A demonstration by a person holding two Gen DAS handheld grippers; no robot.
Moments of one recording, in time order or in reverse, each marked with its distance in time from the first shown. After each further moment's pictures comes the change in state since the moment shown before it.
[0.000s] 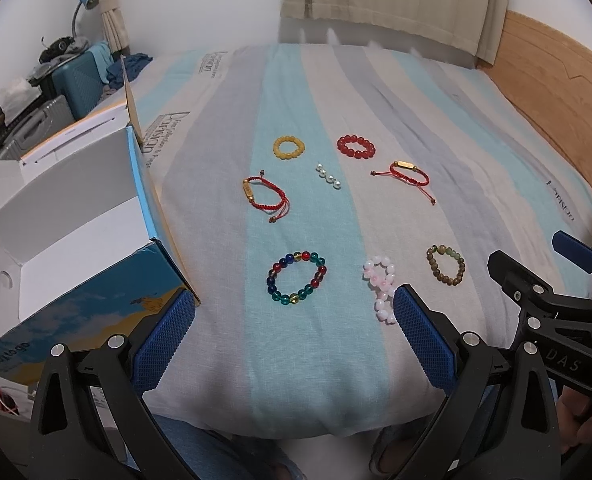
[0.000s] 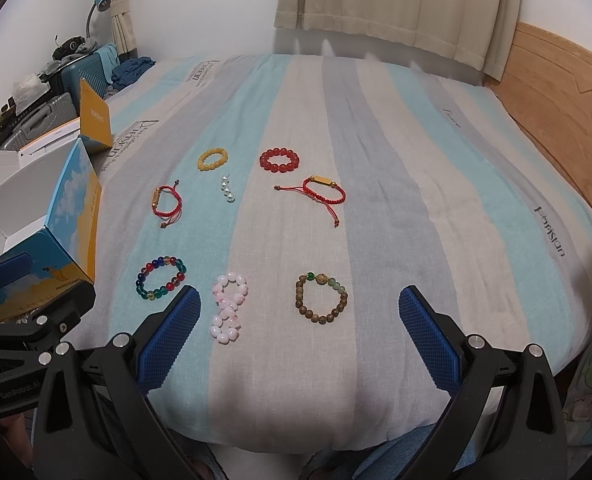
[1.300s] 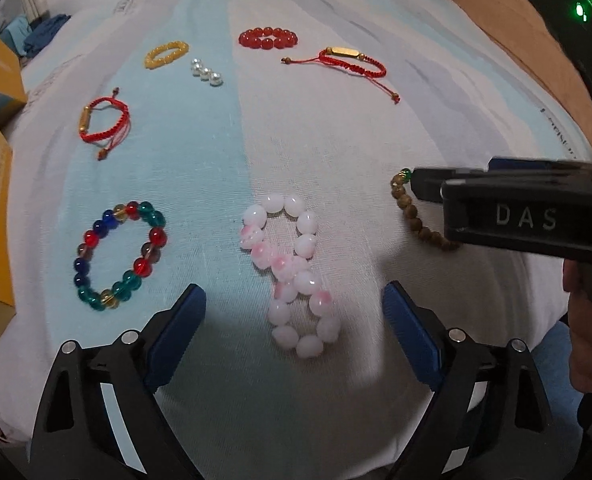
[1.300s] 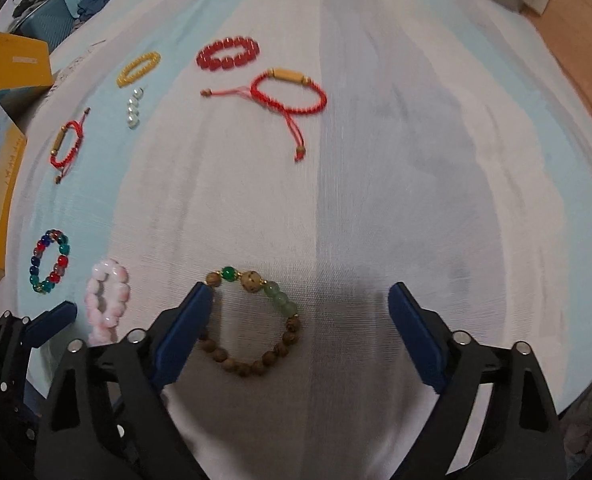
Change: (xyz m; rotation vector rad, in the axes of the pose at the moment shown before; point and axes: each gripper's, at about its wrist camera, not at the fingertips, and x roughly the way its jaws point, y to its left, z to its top) left arm 0.155 -0.089 -0.024 0.093 0.233 -0.151; right arm 0.170 -0.057 0.005 -0.002 0.379 0.063
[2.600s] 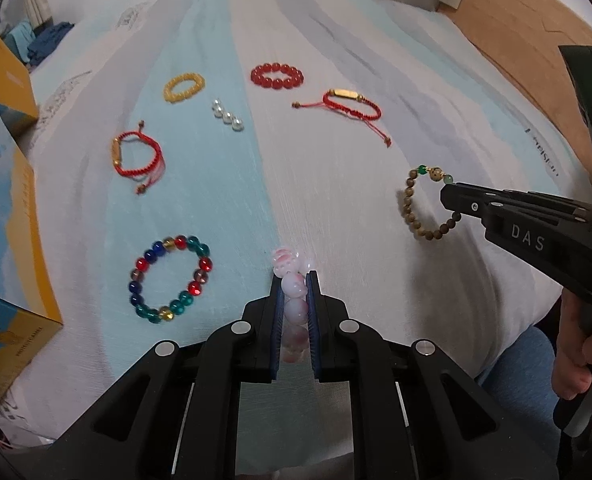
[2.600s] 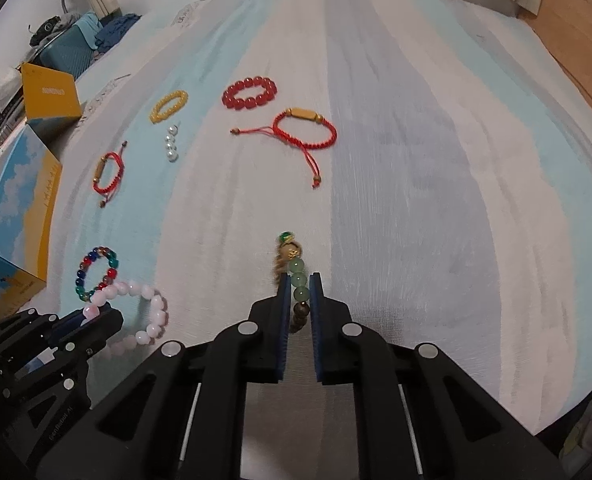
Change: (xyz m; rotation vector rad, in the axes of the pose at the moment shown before) left arm -0.053 0.013 0.012 -0.001 -0.039 -0.021; right arm -0.055 0.000 -0.003 0.027 -0.115 0.071
